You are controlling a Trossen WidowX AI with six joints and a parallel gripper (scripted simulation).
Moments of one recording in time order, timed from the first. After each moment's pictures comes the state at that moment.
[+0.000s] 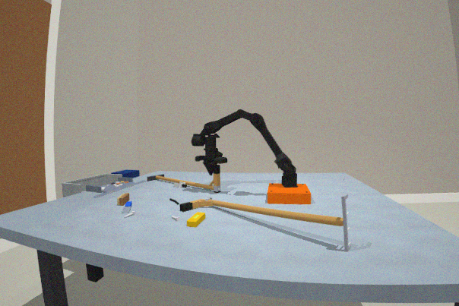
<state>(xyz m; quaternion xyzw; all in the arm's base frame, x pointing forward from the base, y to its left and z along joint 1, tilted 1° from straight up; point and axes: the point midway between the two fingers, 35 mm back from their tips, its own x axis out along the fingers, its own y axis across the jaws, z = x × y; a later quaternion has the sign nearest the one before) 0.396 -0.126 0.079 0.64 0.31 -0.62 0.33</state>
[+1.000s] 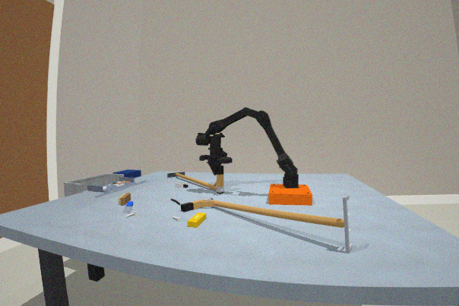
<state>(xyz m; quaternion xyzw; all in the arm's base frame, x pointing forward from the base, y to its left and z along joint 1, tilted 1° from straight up) 0.378 -0.113 0.082 0.64 0.30 -0.62 0.33</state>
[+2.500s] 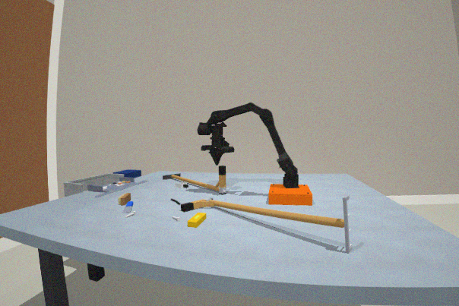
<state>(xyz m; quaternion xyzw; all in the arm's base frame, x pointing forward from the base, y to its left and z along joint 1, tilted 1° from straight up) 0.366 -0.101 0.138 0.64 0.30 -0.62 0.33</state>
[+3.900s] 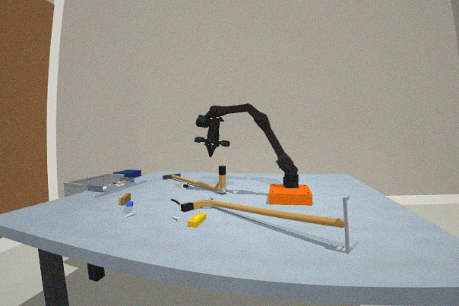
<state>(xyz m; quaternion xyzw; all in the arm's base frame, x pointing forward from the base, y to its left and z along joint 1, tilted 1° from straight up) 0.401 -0.153 0.176 0.56 0.40 -0.50 0.52</state>
